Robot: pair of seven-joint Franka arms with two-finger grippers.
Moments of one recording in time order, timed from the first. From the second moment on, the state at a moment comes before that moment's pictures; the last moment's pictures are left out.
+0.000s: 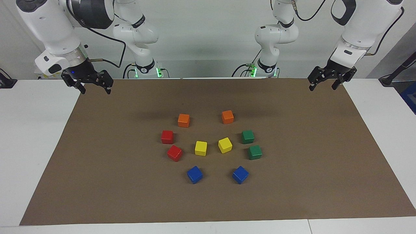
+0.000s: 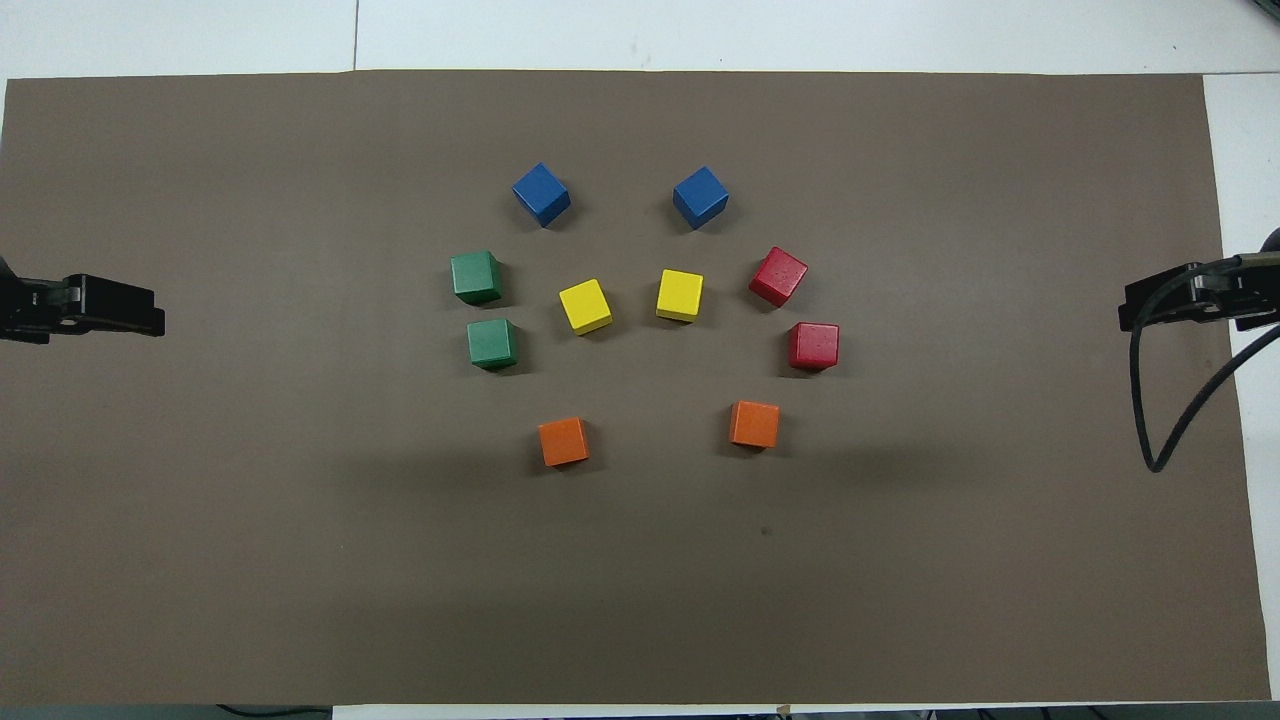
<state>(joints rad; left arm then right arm) 0.00 -0.07 -0.05 -1.68 -0.02 1.63 -0.03 -0.06 -0.01 0.01 -1.63 -0.02 1.57 -0.02</state>
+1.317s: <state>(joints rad) -0.01 -0.07 -0.06 -1.68 -0.02 1.66 -0.02 -0.06 -0.01 0.01 -1.63 -0.02 1.68 -0.02</state>
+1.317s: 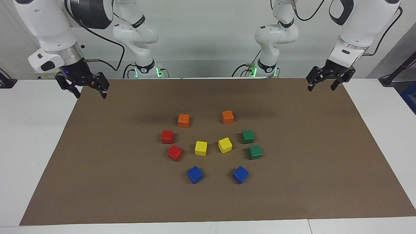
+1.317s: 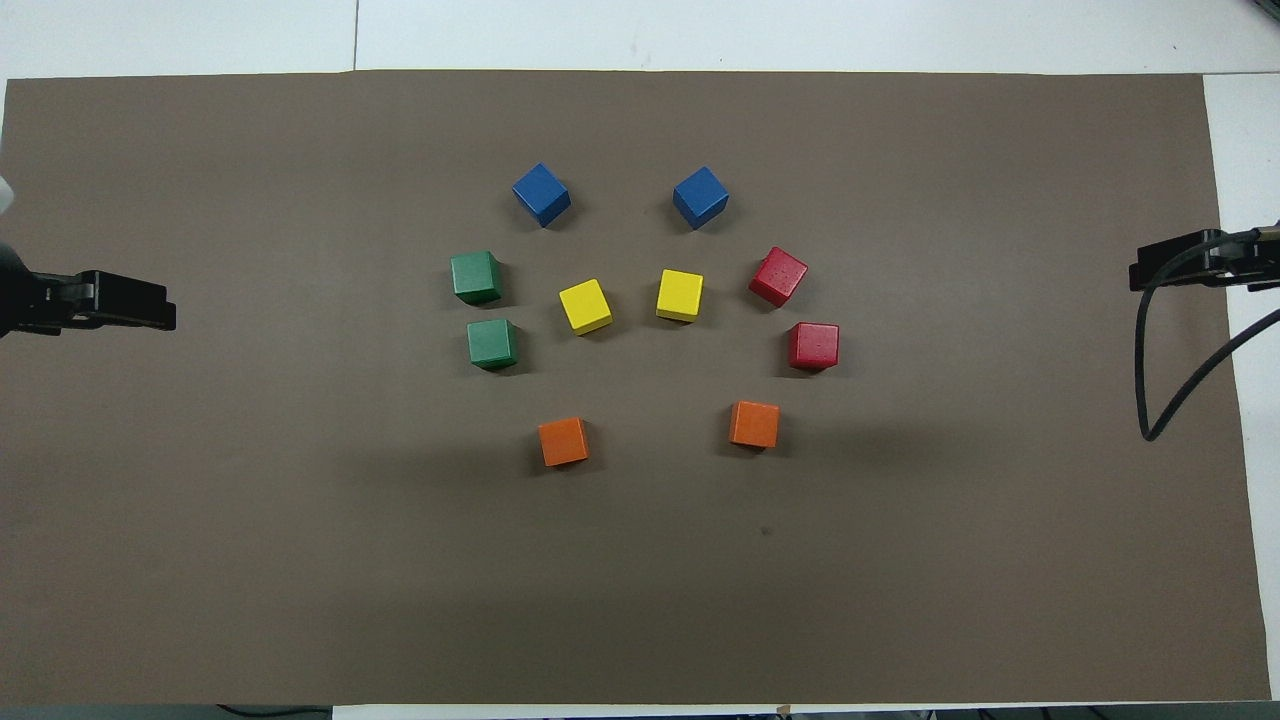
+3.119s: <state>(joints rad) -0.36 0.23 -0.07 -1.97 -0.06 2.27 -0.37 0.25 0.15 0.04 -1.90 -0.01 2.10 0.41</state>
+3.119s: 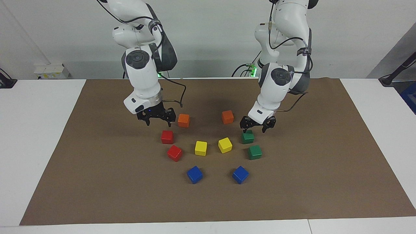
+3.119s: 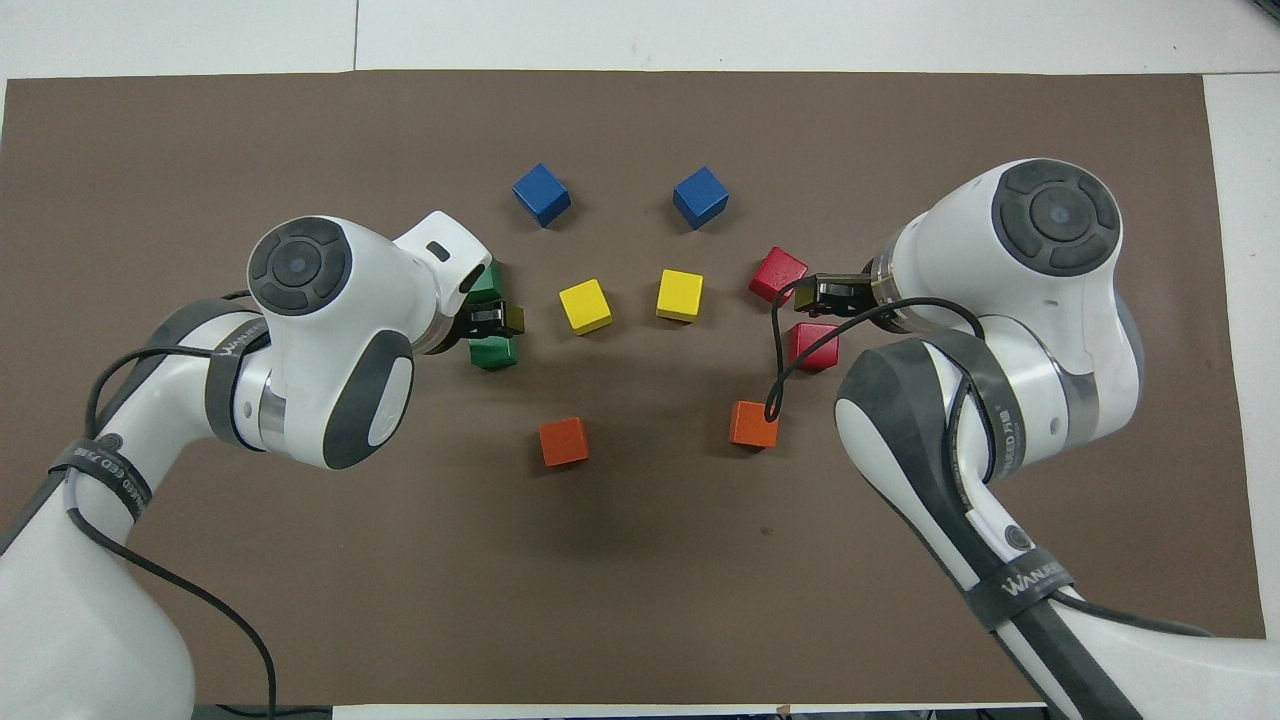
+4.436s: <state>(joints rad) -0.38 0.35 -0.07 -1.97 -0.01 2.36 -0.44 0.27 0.15 0.04 -2.13 -0.01 2.38 0.42</state>
